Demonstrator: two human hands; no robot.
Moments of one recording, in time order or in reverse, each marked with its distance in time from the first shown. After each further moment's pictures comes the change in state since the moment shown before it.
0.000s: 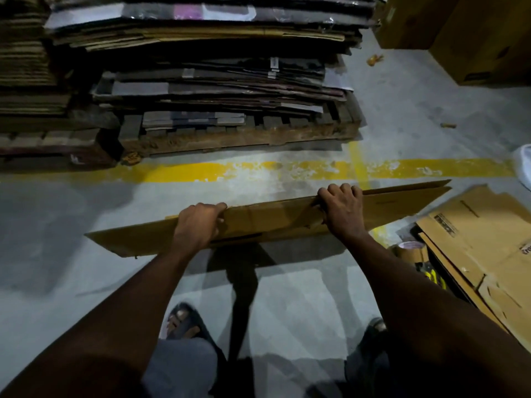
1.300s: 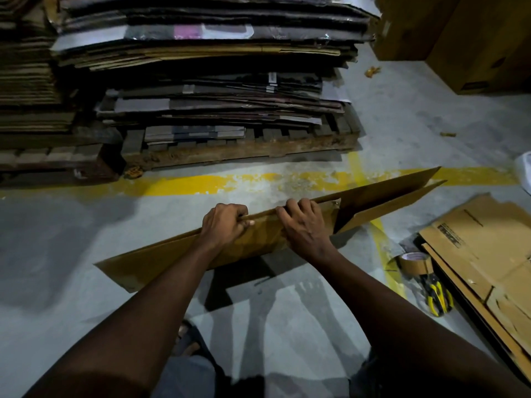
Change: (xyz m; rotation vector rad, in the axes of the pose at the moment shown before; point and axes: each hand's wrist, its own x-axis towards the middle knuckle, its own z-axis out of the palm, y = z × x) left_hand 0.037 0.038 -0.003 -0.402 0.045 -0.070; right_hand 0.005 -0.068 -0.014 0.016 0.045 -0.232
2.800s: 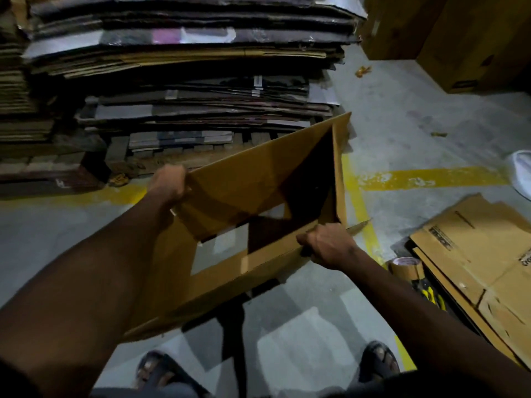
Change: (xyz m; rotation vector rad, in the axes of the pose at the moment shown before) left_hand 0.109 -0.050 -0.067 0.432 -0.096 -0.203; right_hand -0.020 0.076 -0.035 0.076 -0.463 -0.115
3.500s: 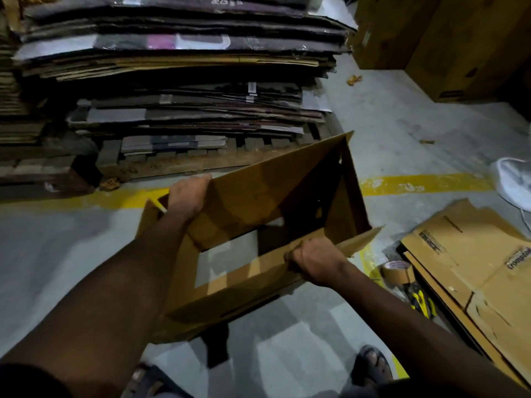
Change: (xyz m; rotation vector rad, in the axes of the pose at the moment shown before) left_hand -0.017 0.048 0.026 -0.037 0.161 0.162; right_hand -0.015 -0.025 -0.012 -0.069 -0.076 -0.068
